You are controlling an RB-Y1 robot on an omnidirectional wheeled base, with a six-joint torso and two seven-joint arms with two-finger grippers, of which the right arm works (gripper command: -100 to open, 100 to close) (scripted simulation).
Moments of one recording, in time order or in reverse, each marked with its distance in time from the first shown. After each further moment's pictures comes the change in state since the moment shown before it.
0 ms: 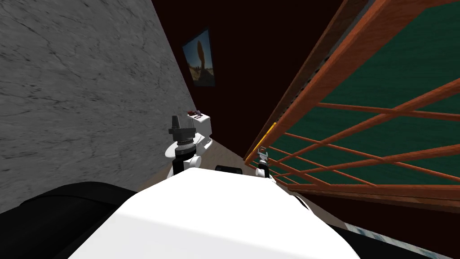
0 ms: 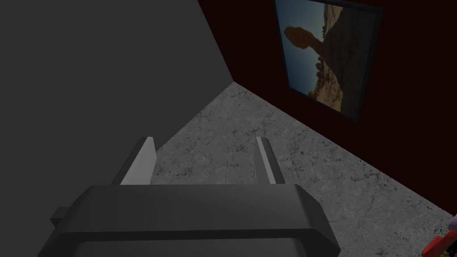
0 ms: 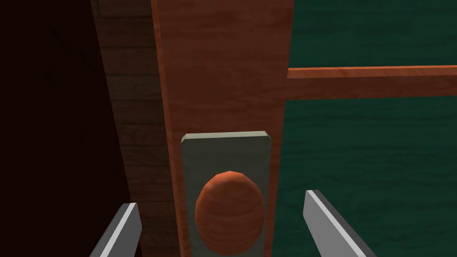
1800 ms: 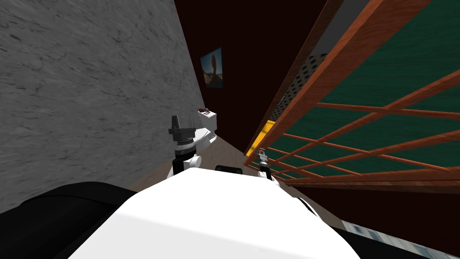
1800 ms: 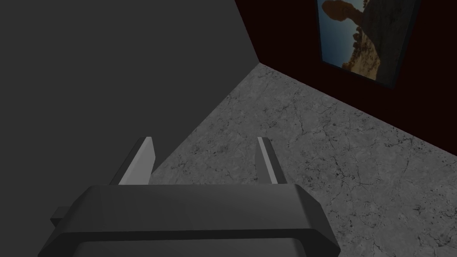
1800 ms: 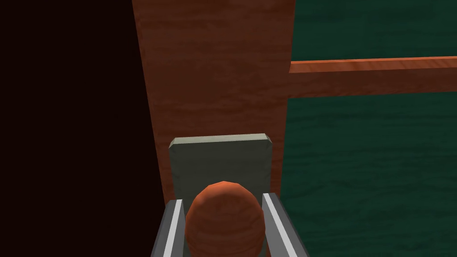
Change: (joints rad) arm 0.030 -0.058 0.094 0.005 0.057 -0.028 -0.123
